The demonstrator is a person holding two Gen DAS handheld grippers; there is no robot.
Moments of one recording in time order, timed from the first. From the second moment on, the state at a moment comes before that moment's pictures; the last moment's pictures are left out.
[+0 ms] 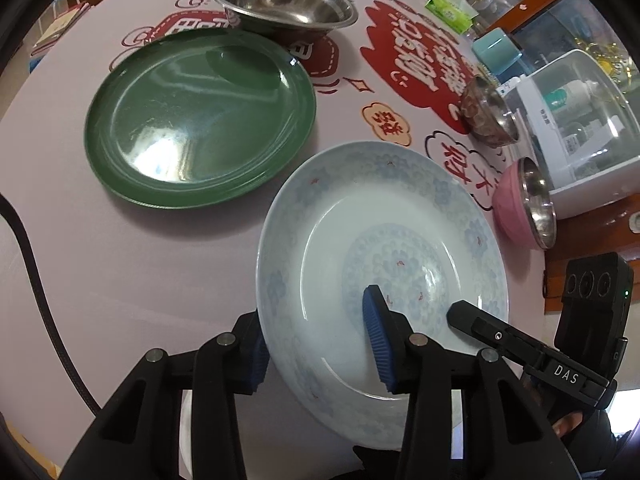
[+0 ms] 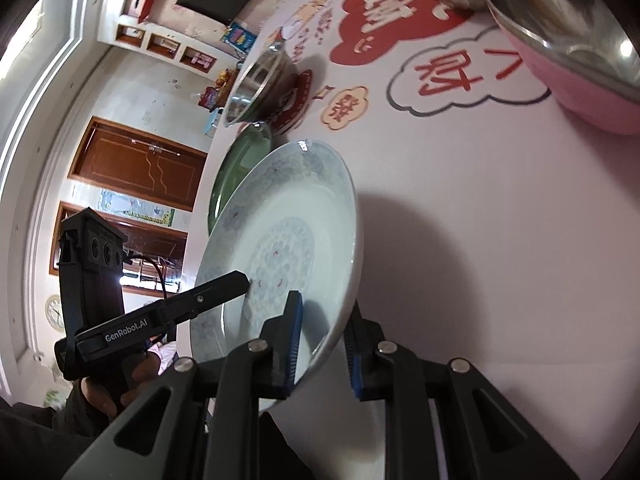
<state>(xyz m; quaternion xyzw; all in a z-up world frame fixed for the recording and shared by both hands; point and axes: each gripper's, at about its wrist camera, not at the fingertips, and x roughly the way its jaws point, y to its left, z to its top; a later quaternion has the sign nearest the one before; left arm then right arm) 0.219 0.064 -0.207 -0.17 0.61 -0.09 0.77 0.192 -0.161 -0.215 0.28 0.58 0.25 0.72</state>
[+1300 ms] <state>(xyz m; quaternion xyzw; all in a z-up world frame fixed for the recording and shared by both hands) 0.098 0.086 -0.210 -0.11 0.67 -0.09 0.73 0.095 -0.116 -0.195 0.11 0.62 0.24 0.74</state>
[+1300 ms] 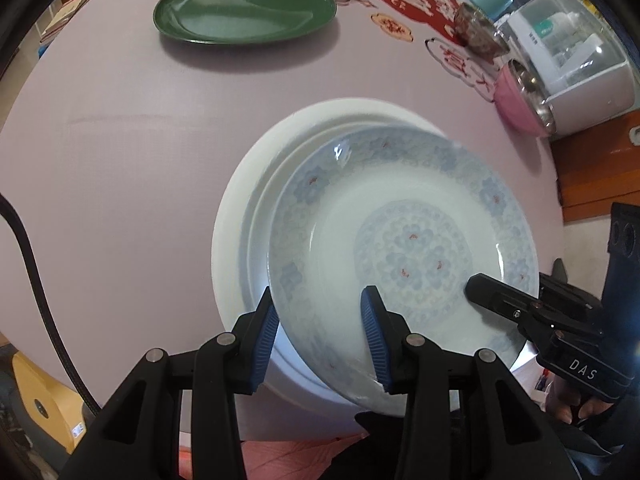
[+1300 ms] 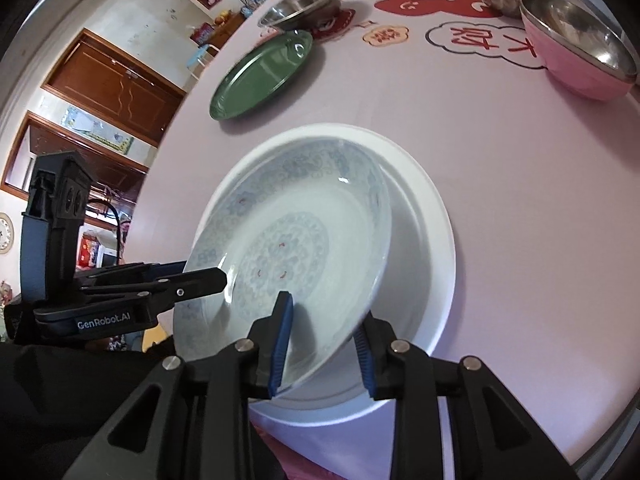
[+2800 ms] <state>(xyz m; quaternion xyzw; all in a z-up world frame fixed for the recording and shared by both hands) 0.099 0.133 -0.148 -0.14 0.56 0.03 0.81 0.114 -0.090 -0.147 -0.02 0.54 0.24 0.81</state>
